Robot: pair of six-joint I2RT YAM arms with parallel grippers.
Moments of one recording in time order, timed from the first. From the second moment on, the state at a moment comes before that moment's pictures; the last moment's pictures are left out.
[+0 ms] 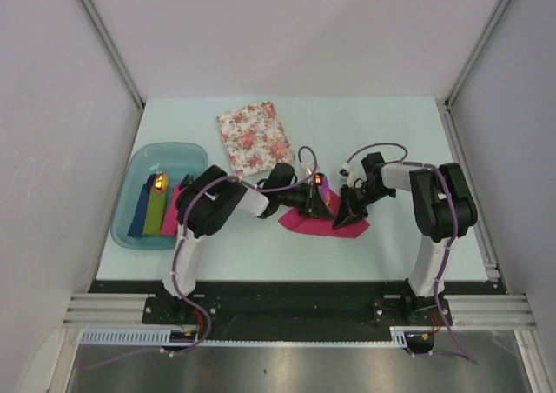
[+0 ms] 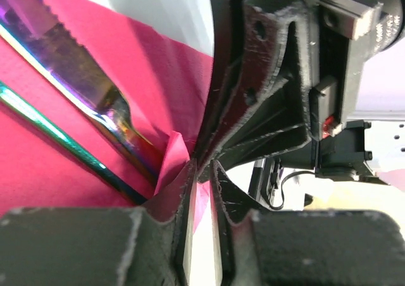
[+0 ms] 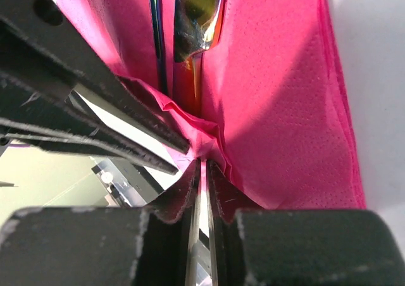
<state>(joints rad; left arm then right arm) -0.69 2.20 1.08 0.65 0.84 -0.88 0.22 1.92 1.05 -0.61 -0.78 0.08</state>
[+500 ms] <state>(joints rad) -0.68 2.22 1.08 0.67 0.84 -0.92 0.15 1.80 1.07 -0.68 -0.76 0.08</state>
